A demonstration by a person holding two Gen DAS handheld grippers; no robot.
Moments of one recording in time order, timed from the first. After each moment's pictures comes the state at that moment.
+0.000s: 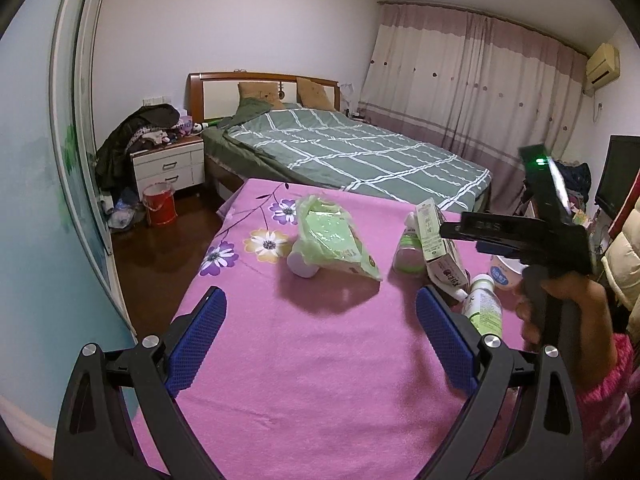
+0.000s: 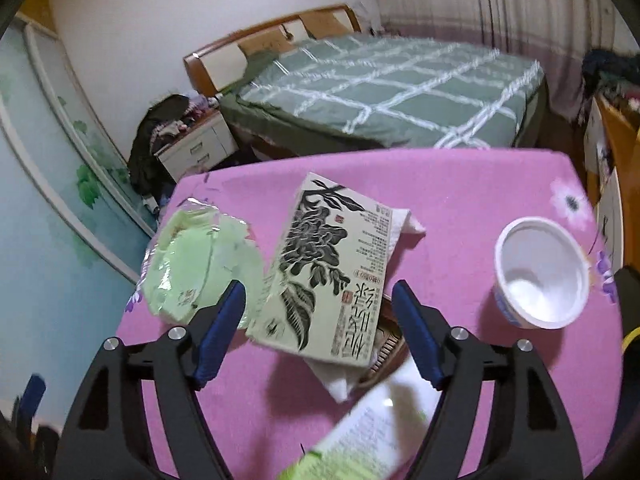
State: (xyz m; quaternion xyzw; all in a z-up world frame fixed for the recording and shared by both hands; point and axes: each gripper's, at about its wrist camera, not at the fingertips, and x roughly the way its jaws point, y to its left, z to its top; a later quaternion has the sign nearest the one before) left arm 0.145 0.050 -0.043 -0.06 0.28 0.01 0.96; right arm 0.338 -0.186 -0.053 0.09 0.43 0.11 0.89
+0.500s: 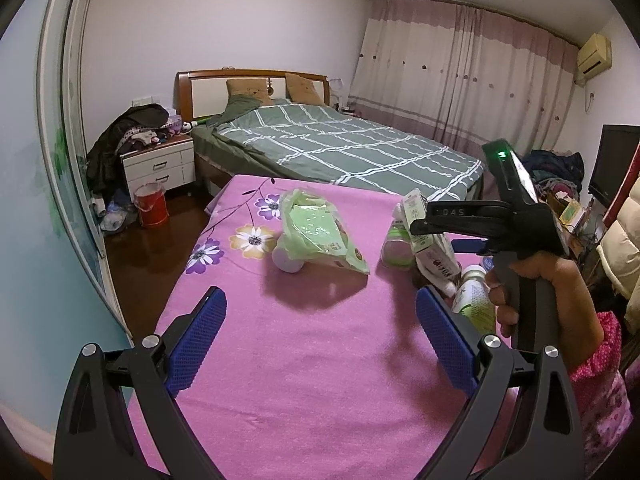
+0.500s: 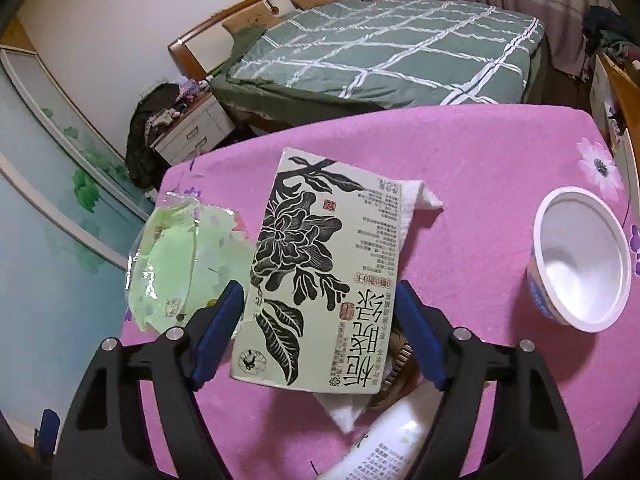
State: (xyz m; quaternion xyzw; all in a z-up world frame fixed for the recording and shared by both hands) left arm 0.148 0.040 -0.046 -0.06 0.29 -0.01 0.96; right arm 0.361 -0.190 -0.077 0.13 0.47 0.12 0.86
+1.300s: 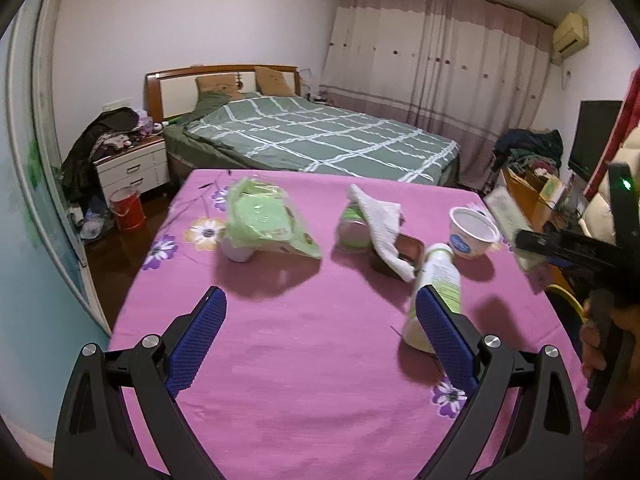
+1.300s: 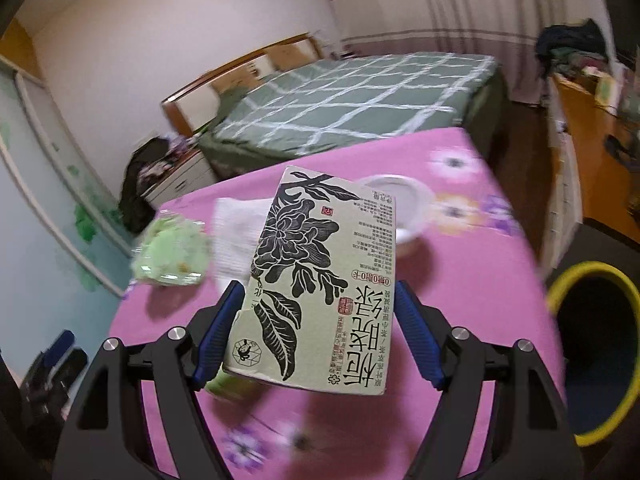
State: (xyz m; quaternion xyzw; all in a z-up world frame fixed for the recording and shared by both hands) left arm 0.154 -0.009 -0.056 -0.03 0.31 -0.06 0.95; right arm 0.212 -0.321 -0.042 0.14 0.37 0.05 0.92
